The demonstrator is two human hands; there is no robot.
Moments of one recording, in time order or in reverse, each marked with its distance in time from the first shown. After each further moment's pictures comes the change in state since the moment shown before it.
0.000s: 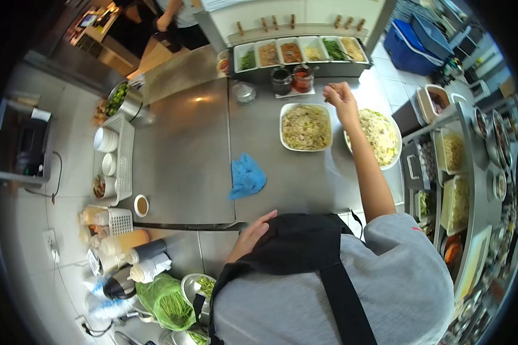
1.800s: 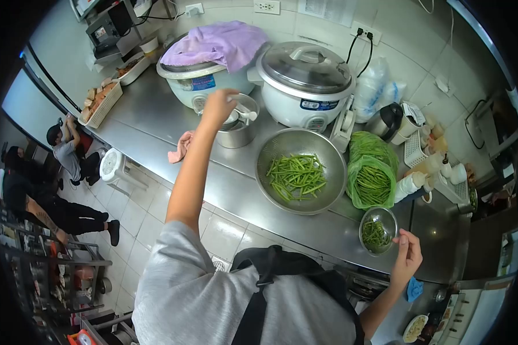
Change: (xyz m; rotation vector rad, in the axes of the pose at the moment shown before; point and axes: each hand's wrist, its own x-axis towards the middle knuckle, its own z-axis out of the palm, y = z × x) left_hand -0.740 -0.268 0.134 0.680 2.521 -0.315; right_hand -0.540 -0.308 0.187 0.168 -1.481 -0.378
